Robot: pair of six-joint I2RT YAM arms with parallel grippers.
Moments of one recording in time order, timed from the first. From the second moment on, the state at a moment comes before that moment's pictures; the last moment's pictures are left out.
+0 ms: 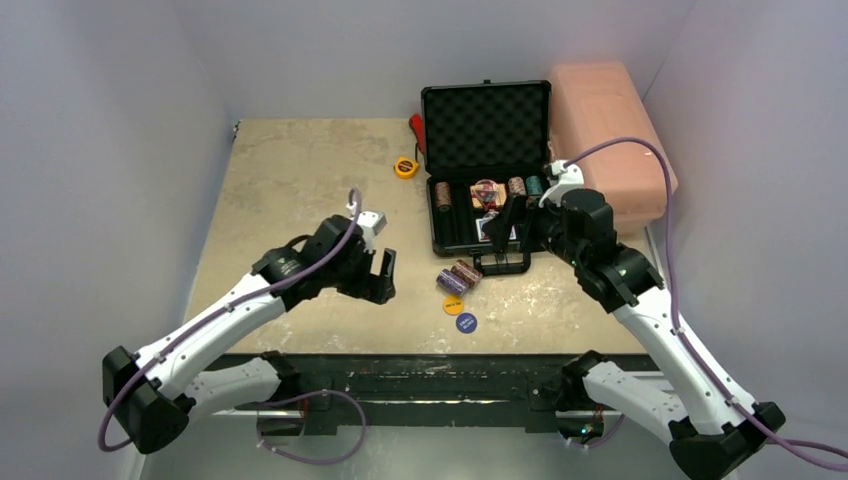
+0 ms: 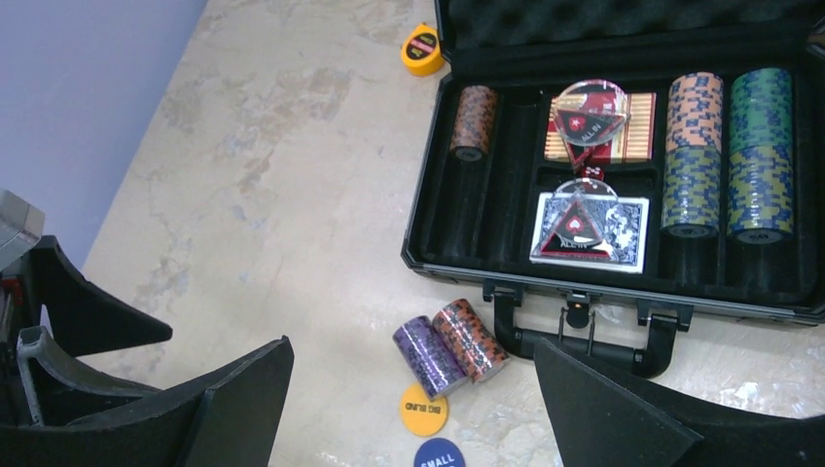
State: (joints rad) left arm -0.69 1.01 0.92 -0.78 0.06 -0.42; right arm 0.50 0.90 1.04 -0.56 0.01 0.44
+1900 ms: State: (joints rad) left arm -0.97 1.78 1.02 -0.04 -0.03 -0.20; right arm 0.50 0.93 0.91 -0.42 -0.03 0.43
